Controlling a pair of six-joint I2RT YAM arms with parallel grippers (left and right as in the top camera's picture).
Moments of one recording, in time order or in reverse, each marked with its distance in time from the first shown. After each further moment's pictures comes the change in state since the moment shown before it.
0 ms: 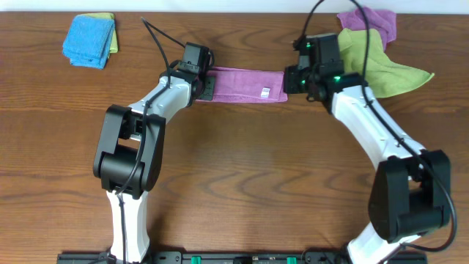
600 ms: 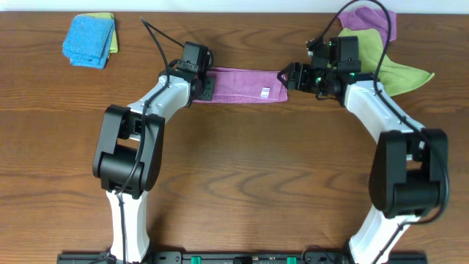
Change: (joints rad) left arm 0.003 0.000 0.007 -0.017 0.019 0.000; right arm -0.145 0.154 0.000 0.108 -0.420 0.084
